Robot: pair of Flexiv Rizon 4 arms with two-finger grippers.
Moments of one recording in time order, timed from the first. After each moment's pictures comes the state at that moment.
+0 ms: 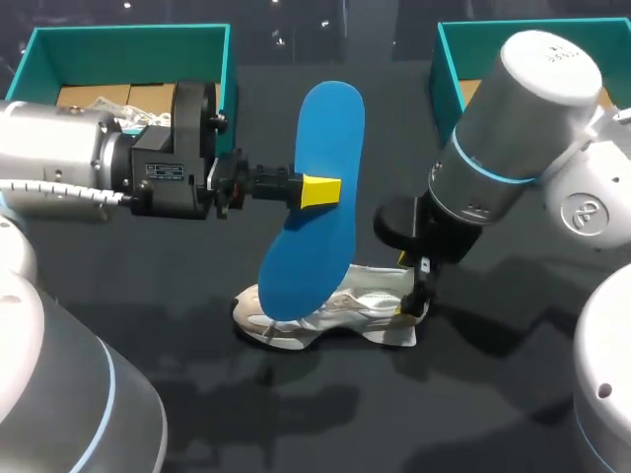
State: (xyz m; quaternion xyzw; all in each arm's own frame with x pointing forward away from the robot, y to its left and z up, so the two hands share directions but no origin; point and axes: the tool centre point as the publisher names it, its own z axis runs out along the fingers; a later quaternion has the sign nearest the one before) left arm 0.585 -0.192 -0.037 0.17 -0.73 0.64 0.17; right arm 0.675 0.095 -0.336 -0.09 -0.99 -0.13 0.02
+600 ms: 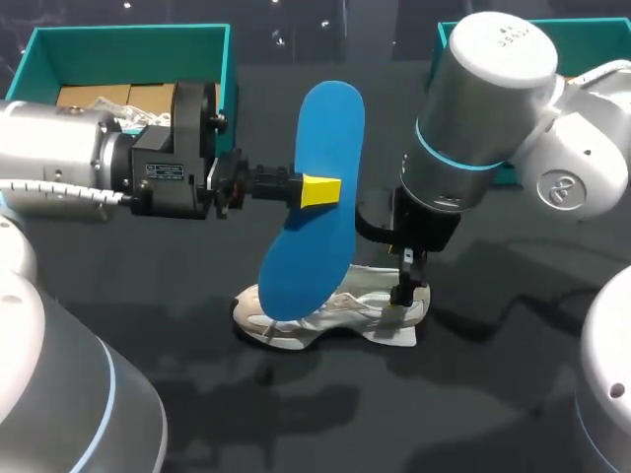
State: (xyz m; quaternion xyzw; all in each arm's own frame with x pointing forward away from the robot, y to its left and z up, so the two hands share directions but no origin) left arm 0.585 -0.192 -0.037 0.17 -0.73 0.64 0.17; right arm 0.688 0.107 -0.321 -0.06 -0.99 -0.08 0.00
